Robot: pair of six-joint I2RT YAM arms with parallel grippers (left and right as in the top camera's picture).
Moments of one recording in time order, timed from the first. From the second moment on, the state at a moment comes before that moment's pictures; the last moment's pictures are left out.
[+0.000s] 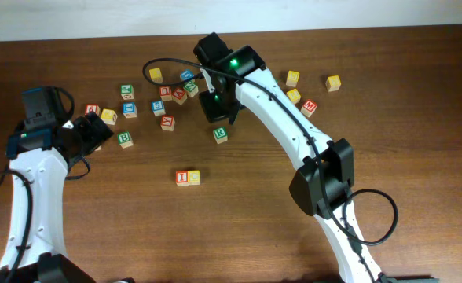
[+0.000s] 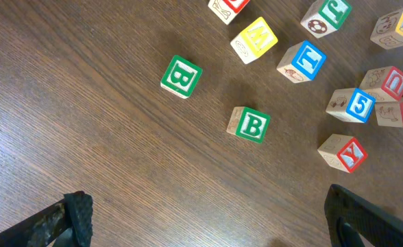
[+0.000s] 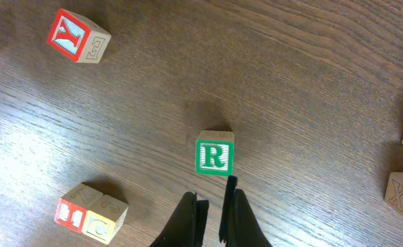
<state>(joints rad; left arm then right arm) 0.27 1.52 1.24 -0.86 0.00 -0.43 0.58 2.41 2.42 -1.33 -0.11 0.21</state>
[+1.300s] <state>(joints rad) 0.27 1.52 1.24 -0.85 0.00 -0.43 0.58 2.41 2.14 -1.13 -0.11 0.21</state>
